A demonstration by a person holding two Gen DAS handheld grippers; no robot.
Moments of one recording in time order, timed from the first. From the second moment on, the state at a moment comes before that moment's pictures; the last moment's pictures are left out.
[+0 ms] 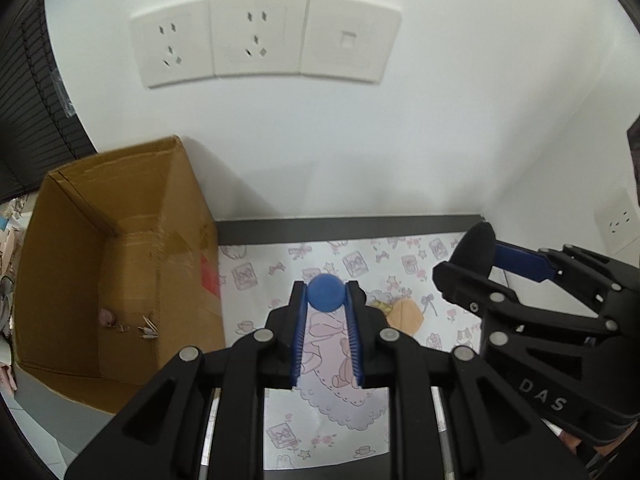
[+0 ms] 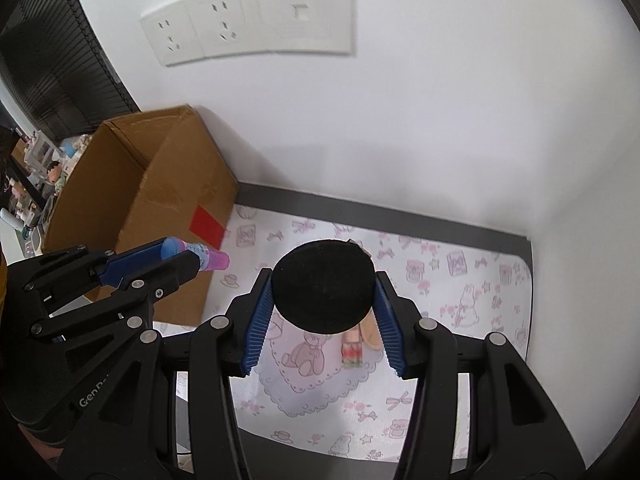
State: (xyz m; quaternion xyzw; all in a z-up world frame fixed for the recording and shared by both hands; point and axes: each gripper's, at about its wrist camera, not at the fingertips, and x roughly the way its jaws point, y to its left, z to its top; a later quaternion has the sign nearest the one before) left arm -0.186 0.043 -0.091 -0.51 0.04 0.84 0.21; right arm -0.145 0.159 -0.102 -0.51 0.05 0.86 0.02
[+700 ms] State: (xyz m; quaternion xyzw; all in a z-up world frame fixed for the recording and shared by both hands) left arm -0.202 -0.049 -0.064 -0.47 0.00 0.87 0.16; right arm -0.182 0.071 -0.064 -0.49 0.01 0.87 -0.03
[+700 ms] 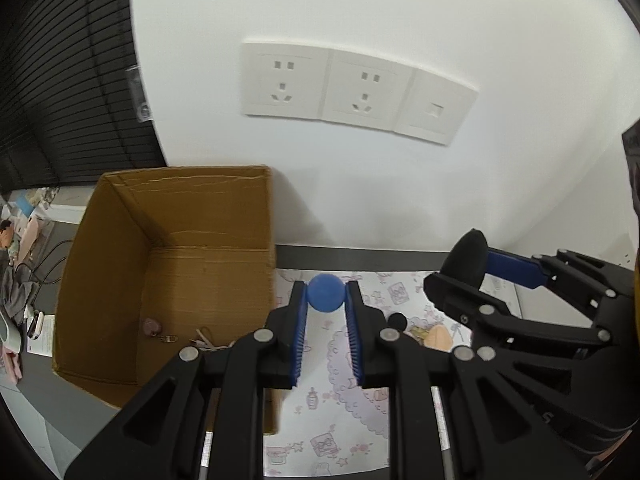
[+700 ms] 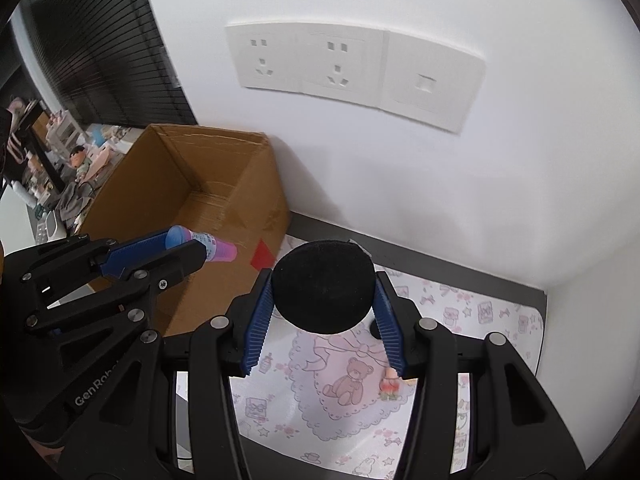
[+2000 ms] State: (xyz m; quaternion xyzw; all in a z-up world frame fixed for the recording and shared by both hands) left arm -0.233 -0.222 -0.123 -0.52 -0.04 0.85 0.05; right arm -0.251 -0.107 -0.121 -0.54 -0.05 0.83 -0.12
